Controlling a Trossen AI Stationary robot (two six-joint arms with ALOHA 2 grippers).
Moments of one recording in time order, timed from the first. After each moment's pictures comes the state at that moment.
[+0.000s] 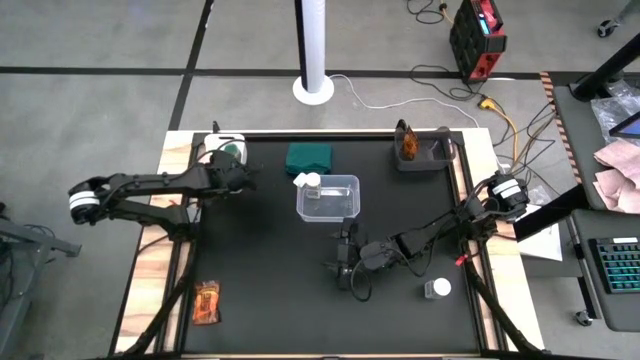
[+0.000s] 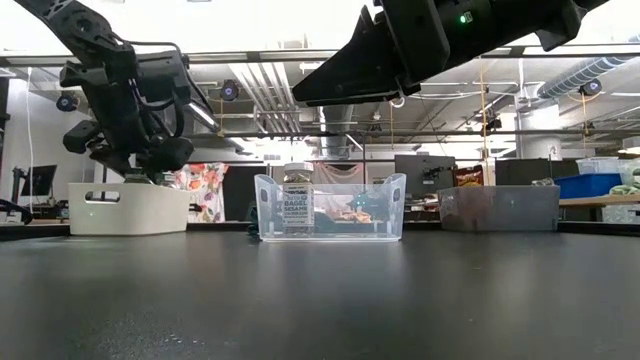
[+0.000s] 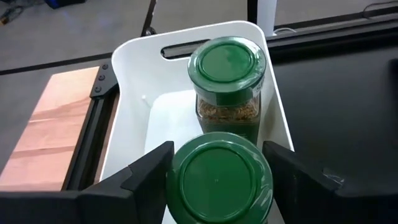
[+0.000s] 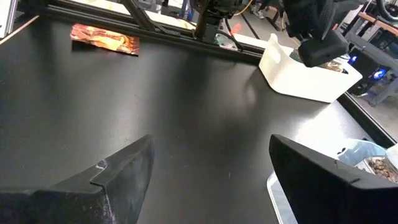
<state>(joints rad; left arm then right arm) 0.40 1.13 0.54 -0.62 -0.88 -0.92 0.36 1.79 0.91 0.50 0.49 -0.09</state>
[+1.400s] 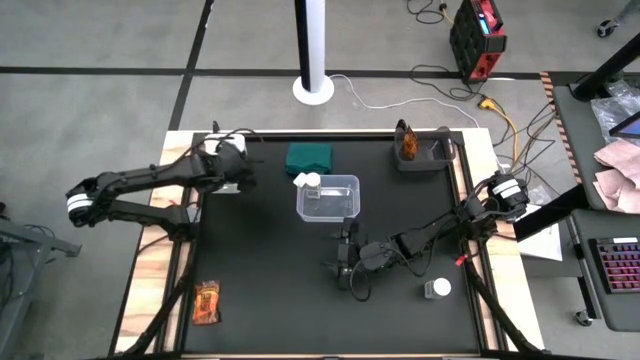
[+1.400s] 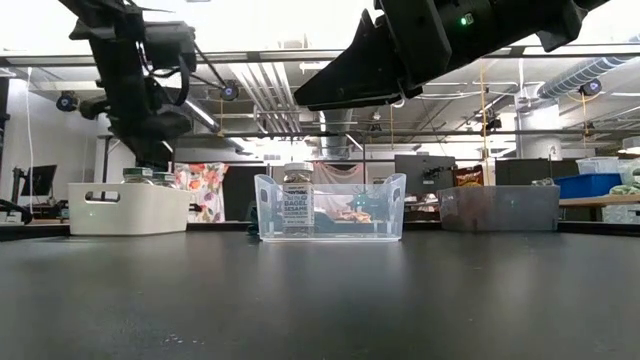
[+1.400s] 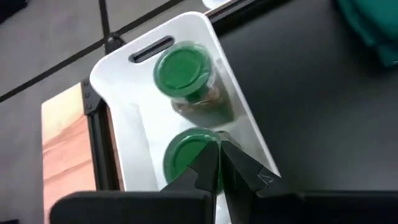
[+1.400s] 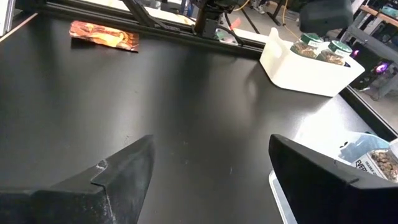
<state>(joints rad) 0.41 1.10 0.77 -0.92 -0.66 -0.63 0.36 1.79 0.91 0.48 0.49 -0.07</state>
